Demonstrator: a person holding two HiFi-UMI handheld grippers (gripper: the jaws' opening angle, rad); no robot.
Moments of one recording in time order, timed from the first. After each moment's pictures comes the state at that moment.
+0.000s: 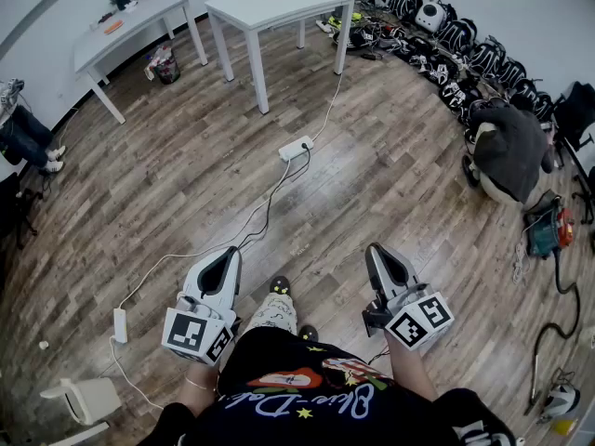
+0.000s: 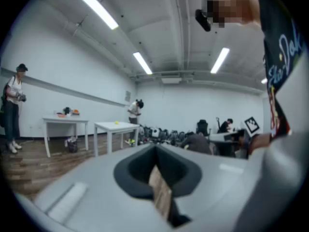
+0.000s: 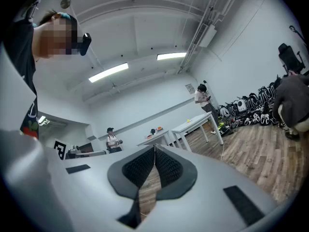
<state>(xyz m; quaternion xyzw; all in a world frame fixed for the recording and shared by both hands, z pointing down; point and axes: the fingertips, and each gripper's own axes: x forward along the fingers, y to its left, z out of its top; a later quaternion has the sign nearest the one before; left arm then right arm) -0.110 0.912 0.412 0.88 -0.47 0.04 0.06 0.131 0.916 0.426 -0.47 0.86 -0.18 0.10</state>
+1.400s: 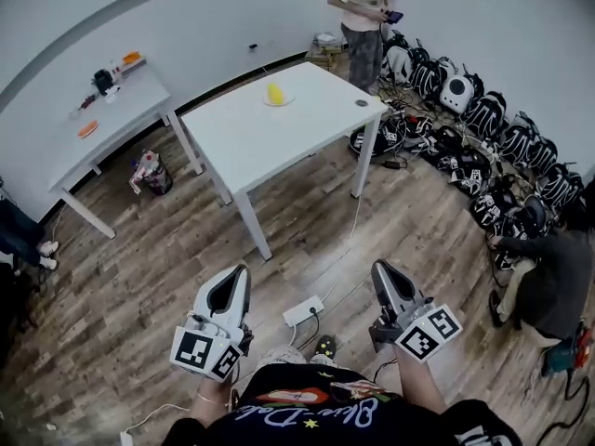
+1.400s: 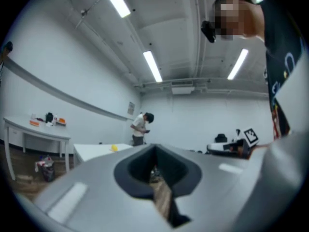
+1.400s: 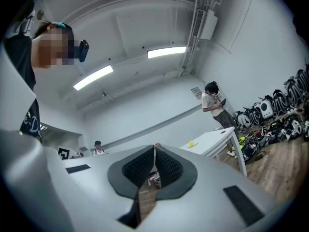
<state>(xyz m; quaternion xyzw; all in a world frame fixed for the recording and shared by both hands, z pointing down) -0.039 0.154 0.351 0.87 -0.49 -0.04 0.03 0.200 0.145 0.369 -0.43 0.88 -0.15 0.15</state>
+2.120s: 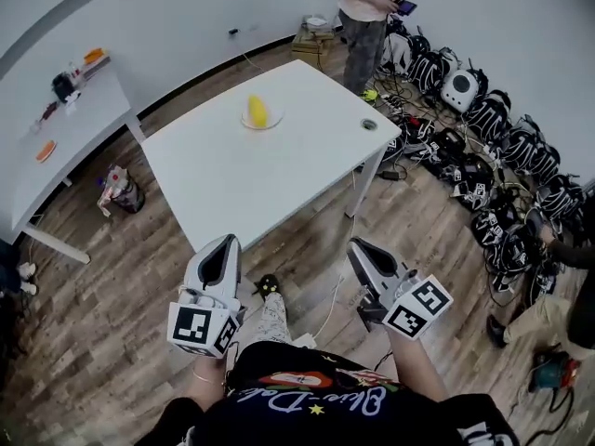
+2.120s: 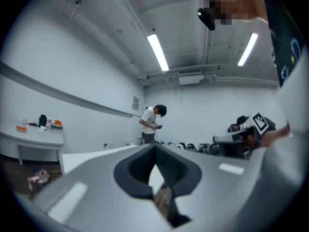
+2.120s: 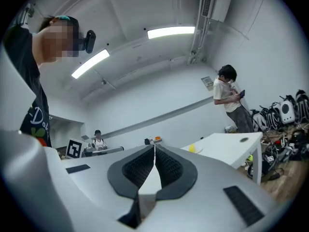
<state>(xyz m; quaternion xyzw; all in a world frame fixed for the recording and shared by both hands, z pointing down) -0.049 -0.227 0.375 0.86 -0.51 -0.01 0.00 0.152 -0.215 0.380 -0.38 0.91 -0.13 0.09</state>
